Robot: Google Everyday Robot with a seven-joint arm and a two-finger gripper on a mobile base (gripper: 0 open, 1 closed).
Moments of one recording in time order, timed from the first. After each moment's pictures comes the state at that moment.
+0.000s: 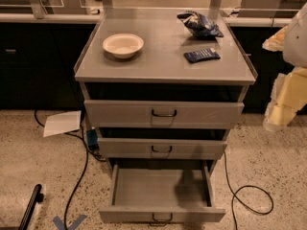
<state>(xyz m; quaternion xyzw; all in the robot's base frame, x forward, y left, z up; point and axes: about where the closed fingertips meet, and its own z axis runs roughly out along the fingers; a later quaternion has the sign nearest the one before) 0.438 -0.216 0.978 -0.60 0.78 -0.04 0.16</state>
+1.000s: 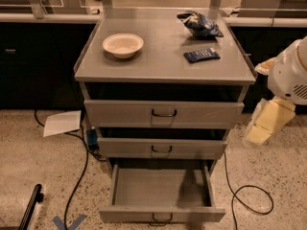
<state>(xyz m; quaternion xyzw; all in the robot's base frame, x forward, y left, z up) 0.446 -0.213 0.920 -0.56 0.80 -0.01 0.21</state>
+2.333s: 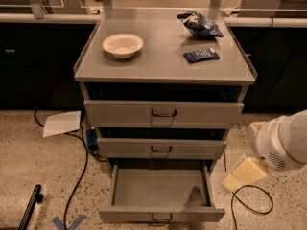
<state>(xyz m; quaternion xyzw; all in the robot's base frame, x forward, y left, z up) 0.403 -0.208 0.798 -0.44 0.87 0.06 0.23</state>
